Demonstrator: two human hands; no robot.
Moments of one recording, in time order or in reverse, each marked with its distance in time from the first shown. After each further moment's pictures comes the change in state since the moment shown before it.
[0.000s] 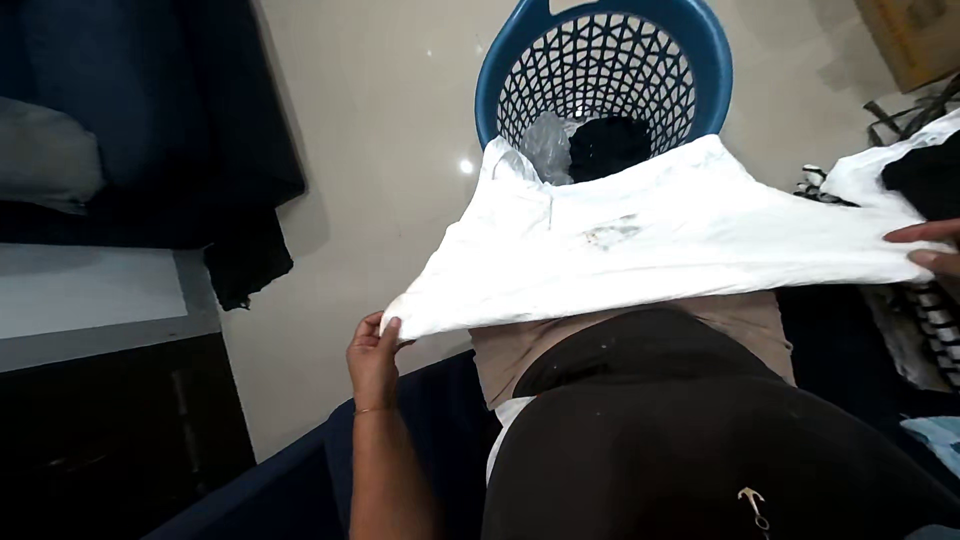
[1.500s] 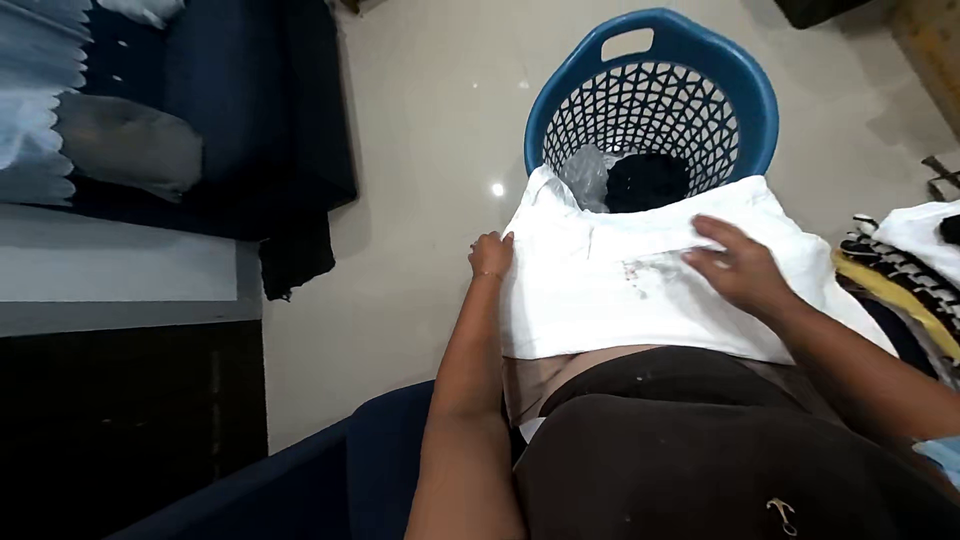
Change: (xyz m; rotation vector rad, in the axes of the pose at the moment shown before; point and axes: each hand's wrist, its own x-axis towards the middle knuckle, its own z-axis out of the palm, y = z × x) left_hand 0.121 0.028 0.156 0.934 -0.322 0.012; right_hand 0.059 -0.179 0.181 0.083 -0.136 -0.326
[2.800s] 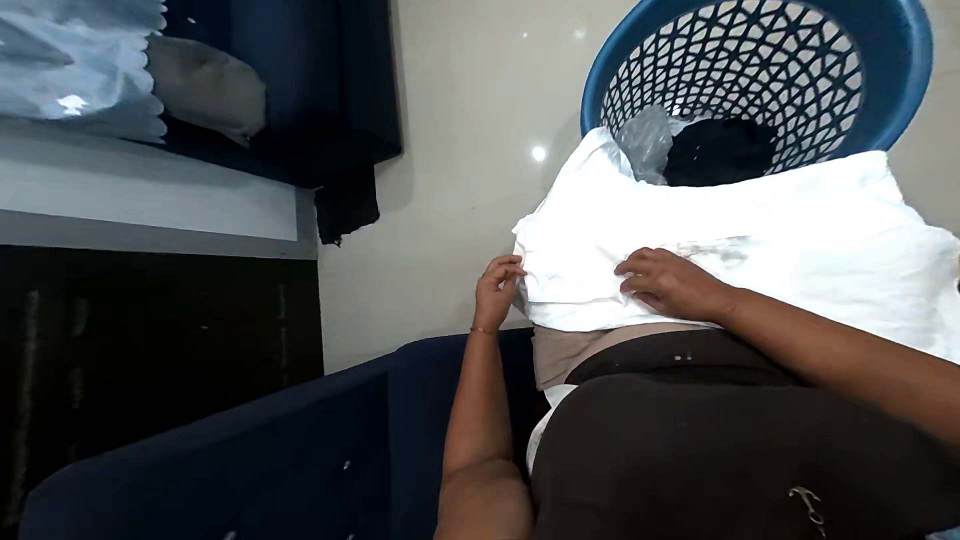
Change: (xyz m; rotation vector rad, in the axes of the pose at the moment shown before) left_hand -0.111 -0.124 0.020 -0.682 0.199 0.328; right_hand 0.027 -0.020 0.114 -0.186 -0.525 -0.803
